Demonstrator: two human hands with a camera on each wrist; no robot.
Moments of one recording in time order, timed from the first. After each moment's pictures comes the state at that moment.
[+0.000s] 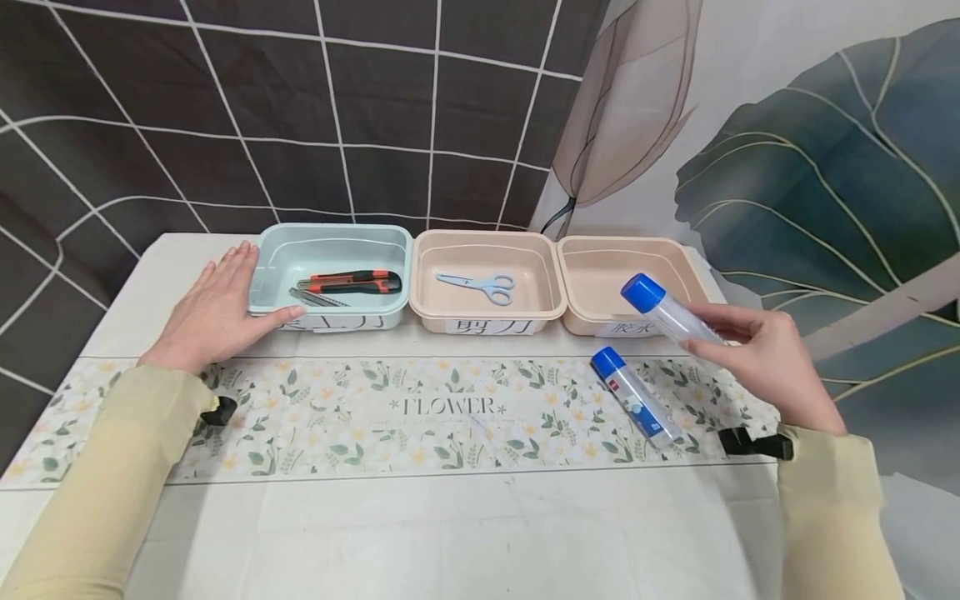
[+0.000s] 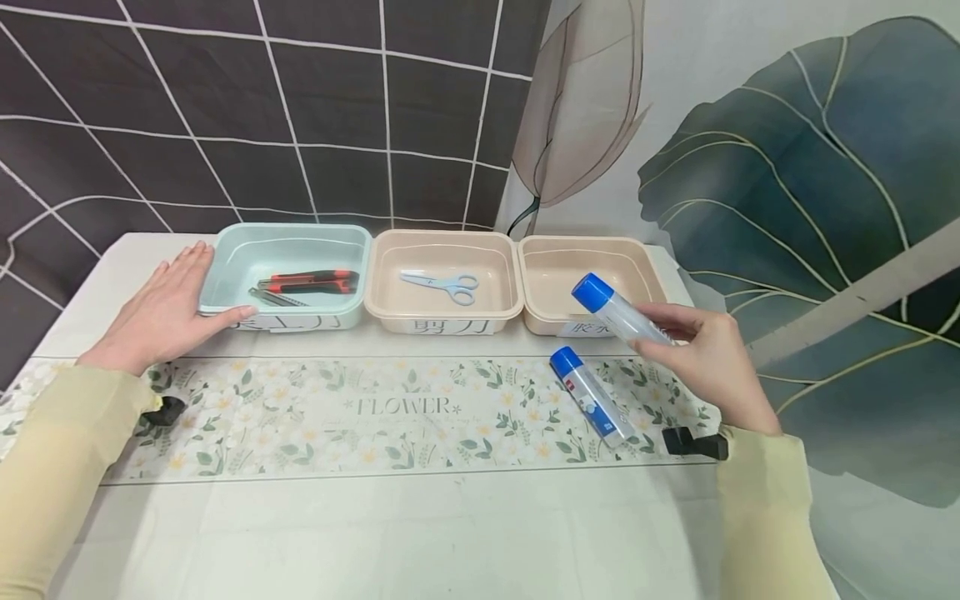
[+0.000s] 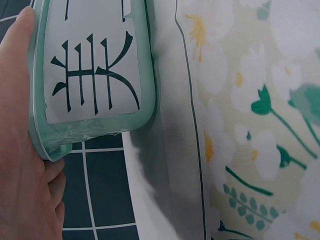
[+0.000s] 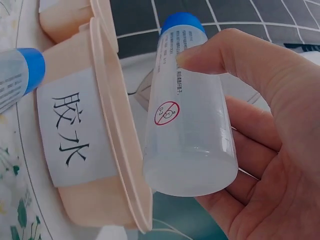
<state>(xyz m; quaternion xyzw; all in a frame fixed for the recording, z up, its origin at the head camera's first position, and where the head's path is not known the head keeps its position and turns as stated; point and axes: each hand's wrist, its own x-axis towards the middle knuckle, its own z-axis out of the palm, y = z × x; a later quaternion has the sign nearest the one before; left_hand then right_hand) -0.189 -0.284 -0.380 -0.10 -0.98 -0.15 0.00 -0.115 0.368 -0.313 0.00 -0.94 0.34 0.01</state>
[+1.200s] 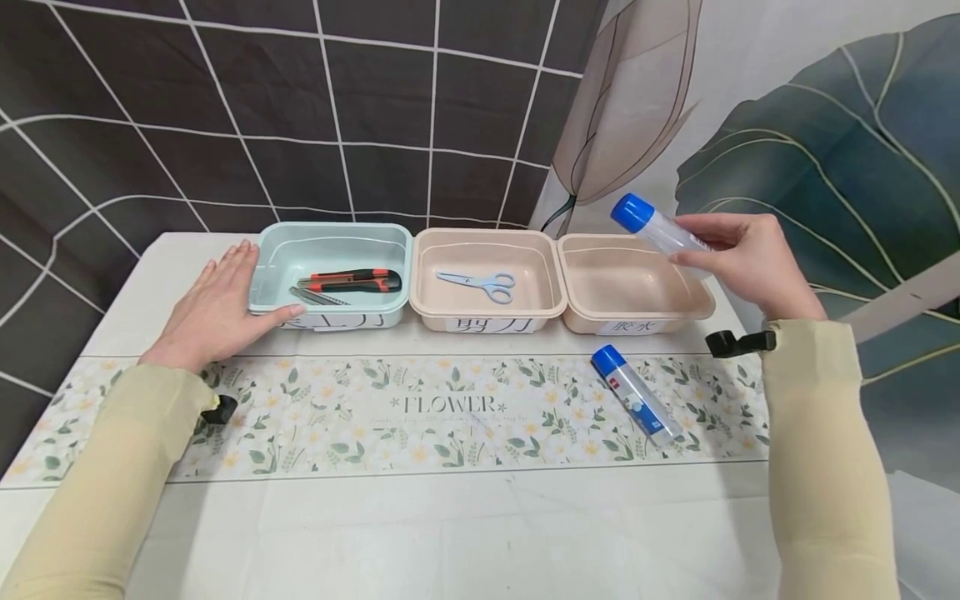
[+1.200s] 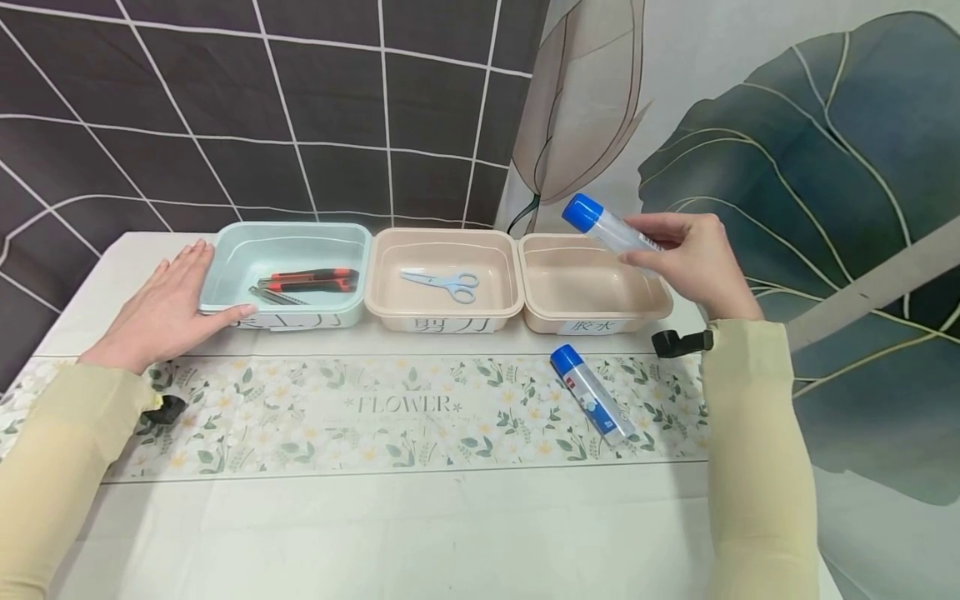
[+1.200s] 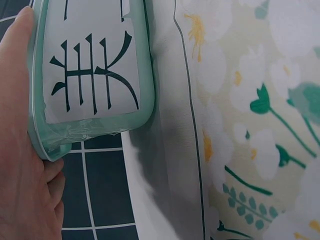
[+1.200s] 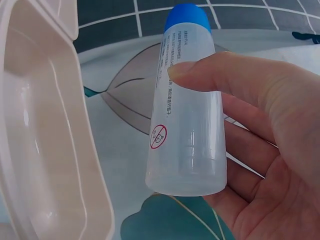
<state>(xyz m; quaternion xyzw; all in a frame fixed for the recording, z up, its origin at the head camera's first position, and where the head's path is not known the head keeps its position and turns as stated) -0.189 -0.284 -0.382 -0.10 -0.98 -0.15 0.00 -0.203 0.360 -0.268 0.02 -0.94 0.33 0.02</state>
